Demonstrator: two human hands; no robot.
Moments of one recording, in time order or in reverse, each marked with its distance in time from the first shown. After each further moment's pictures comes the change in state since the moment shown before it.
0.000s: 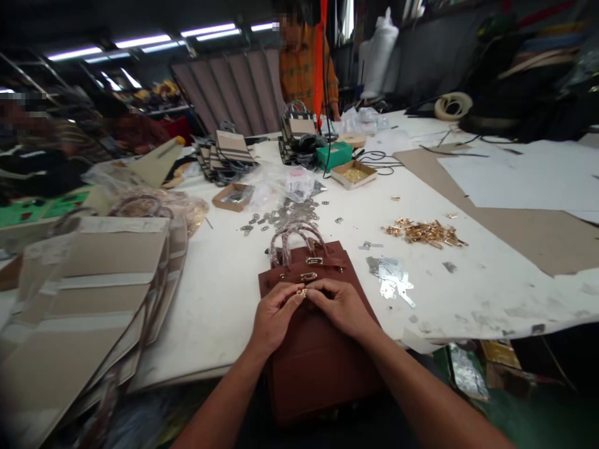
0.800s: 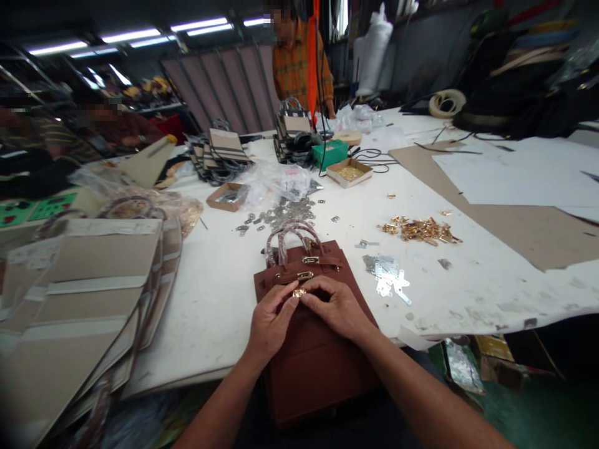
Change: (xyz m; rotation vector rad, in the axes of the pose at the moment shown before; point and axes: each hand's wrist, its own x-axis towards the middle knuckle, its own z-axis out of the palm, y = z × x) left_hand -0.006 -0.003 0.000 0.060 0.012 0.072; right_hand 0.001 -0.001 0.002 -0.057 0.036 -0.152
